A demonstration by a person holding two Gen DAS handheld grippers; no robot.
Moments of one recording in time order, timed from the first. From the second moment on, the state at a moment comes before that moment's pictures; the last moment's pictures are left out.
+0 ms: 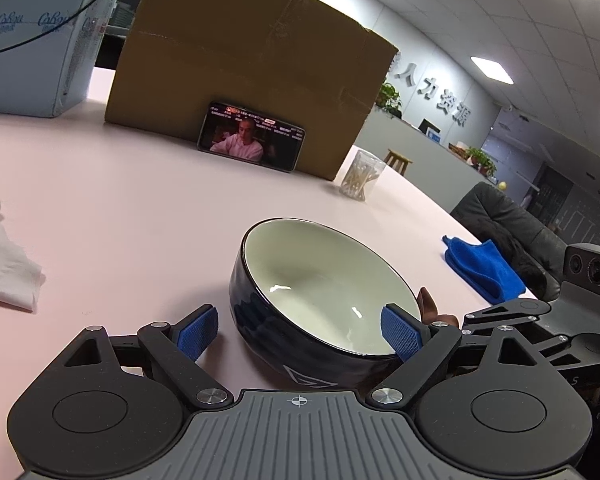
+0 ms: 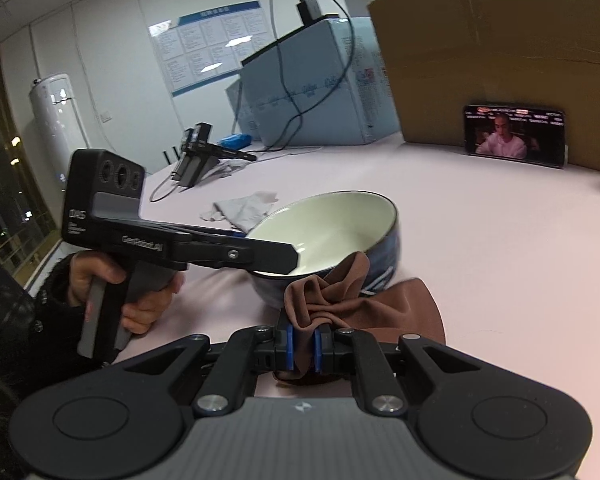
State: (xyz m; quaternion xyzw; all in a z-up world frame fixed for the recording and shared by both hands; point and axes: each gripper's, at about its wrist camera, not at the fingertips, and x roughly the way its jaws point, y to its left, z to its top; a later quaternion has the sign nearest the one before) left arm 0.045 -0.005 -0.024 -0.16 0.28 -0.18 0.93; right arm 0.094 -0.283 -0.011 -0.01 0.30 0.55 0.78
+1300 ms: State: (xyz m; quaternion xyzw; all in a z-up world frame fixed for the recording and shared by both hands) left arm 0.037 -0.006 -0.025 -0.20 0.28 -0.20 0.92; right arm 0.155 -0.311 -0.045 0.22 0.37 0.52 0.74
